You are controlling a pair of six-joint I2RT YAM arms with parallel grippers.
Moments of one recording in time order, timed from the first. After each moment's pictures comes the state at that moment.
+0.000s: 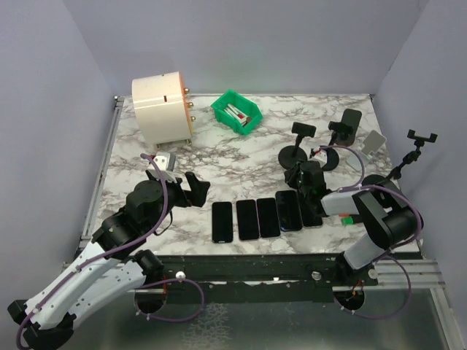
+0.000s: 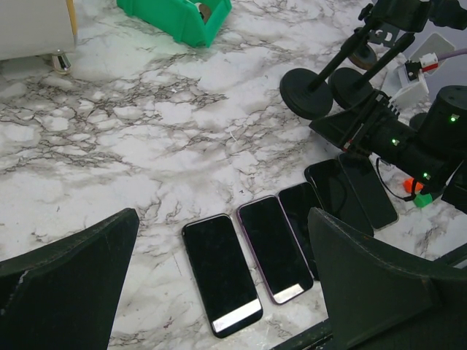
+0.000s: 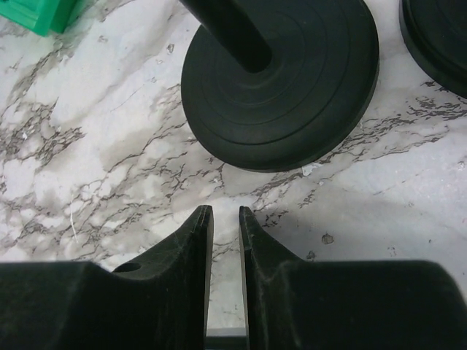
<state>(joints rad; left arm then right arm) -0.77 0.57 0.75 -0.46 -0.31 -0.44 0.43 1.59 0.47 0.65 0.24 0.64</state>
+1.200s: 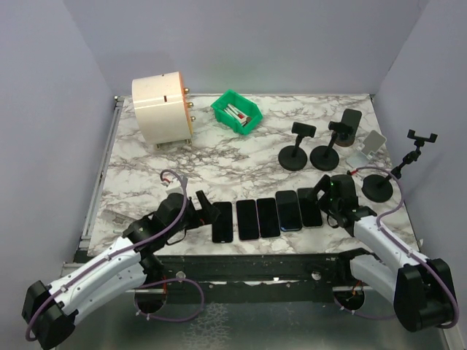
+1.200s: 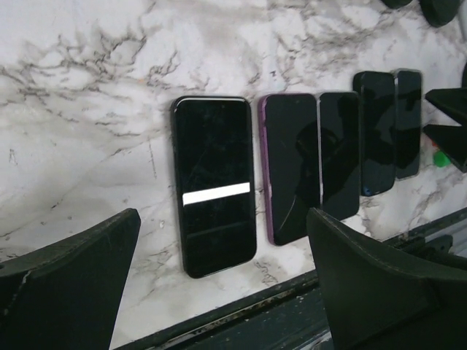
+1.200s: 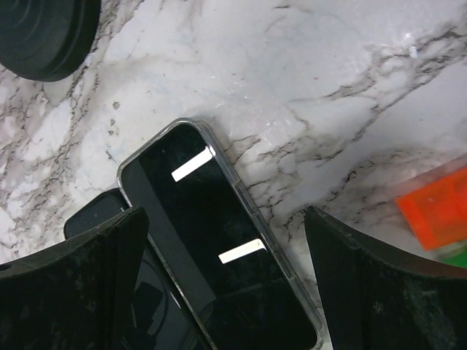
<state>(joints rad) -0.77 0.63 0.43 -0.38 -0.17 -0.87 0.21 0.97 0.35 -0.19 0.19 0.79</state>
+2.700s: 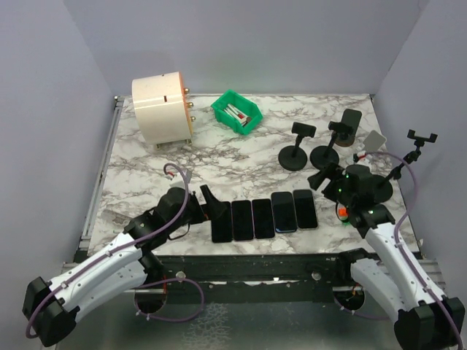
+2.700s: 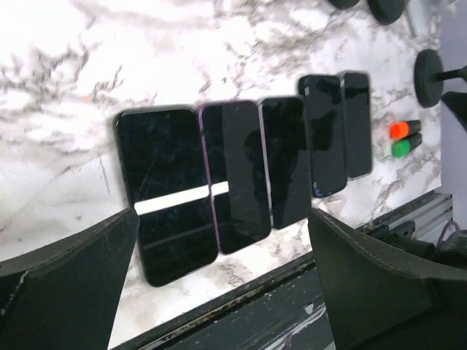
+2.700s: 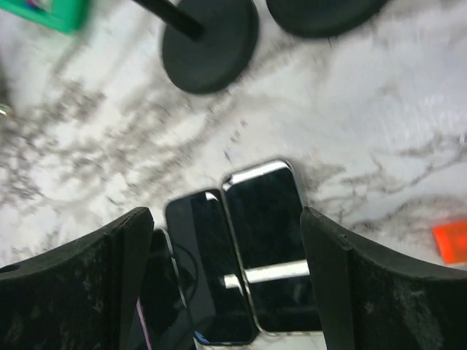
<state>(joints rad) -0.77 0.69 0.41 -0.30 -0.10 -0.89 0.20 0.79 0.49 -0.34 0.05 0.66</state>
